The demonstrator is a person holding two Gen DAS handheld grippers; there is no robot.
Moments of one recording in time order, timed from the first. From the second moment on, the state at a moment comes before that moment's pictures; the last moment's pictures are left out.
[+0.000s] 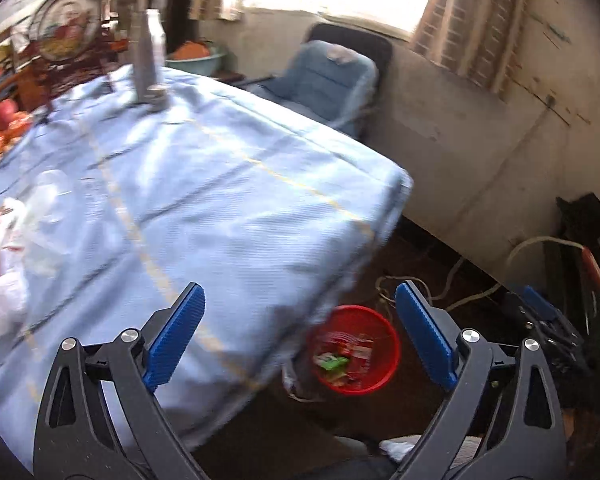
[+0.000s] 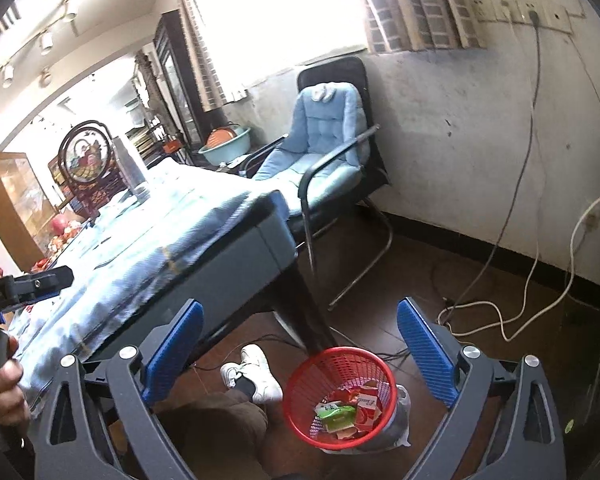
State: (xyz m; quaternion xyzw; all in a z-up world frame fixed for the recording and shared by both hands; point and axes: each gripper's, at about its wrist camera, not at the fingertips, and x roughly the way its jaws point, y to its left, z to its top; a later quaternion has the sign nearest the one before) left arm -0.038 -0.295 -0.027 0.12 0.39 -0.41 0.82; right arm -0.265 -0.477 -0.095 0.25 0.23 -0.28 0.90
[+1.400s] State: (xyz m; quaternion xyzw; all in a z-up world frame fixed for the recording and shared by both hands) left arm 0.190 -0.052 -0.041 -0.02 0.46 -0.22 0.86; right arm -0.079 -0.325 -0.048 0.14 0.30 -0.08 0.94
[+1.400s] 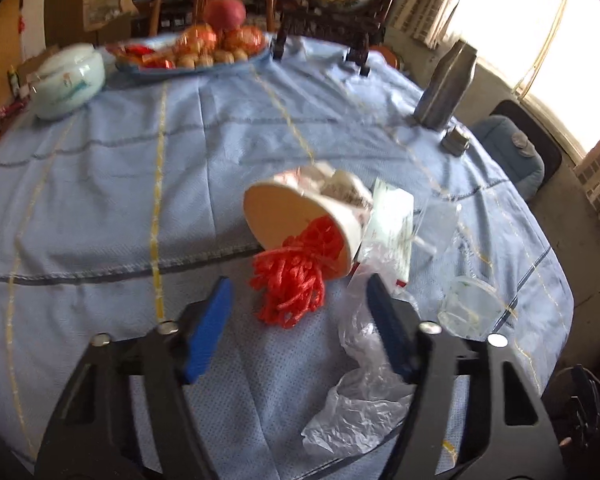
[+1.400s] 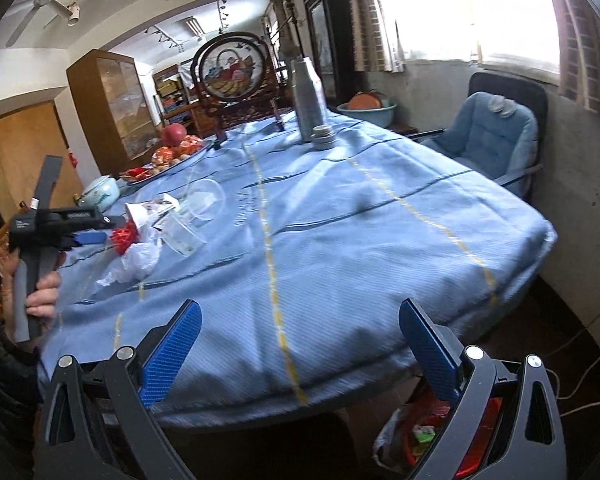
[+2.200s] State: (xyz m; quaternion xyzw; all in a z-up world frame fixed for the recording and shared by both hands) left arm 0.142 -0.020 0.004 -0.07 0.35 -0.28 0.89; right arm 0.000 -0.254 -0.031 0.09 0.31 0.01 0.95
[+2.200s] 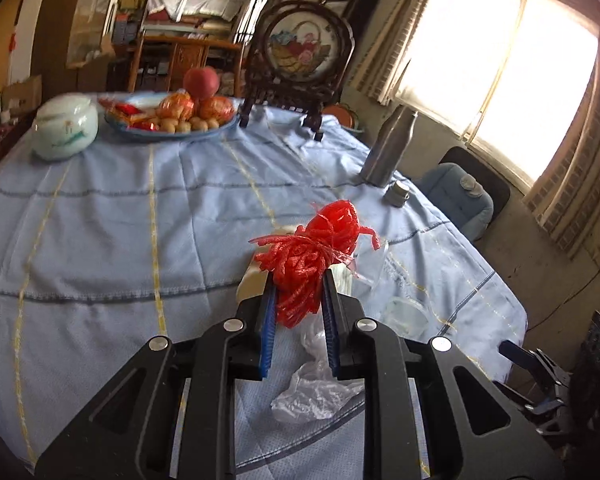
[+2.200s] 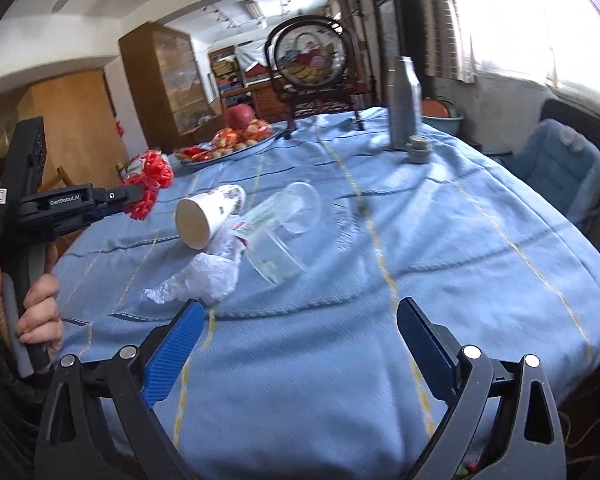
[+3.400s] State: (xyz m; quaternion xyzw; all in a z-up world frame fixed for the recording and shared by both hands) left arm 0.110 -0.059 0.004 -0.02 0.37 -0.31 0.88; right arm -0.051 -0.316 -0.014 0.12 0.27 -0.06 0.95
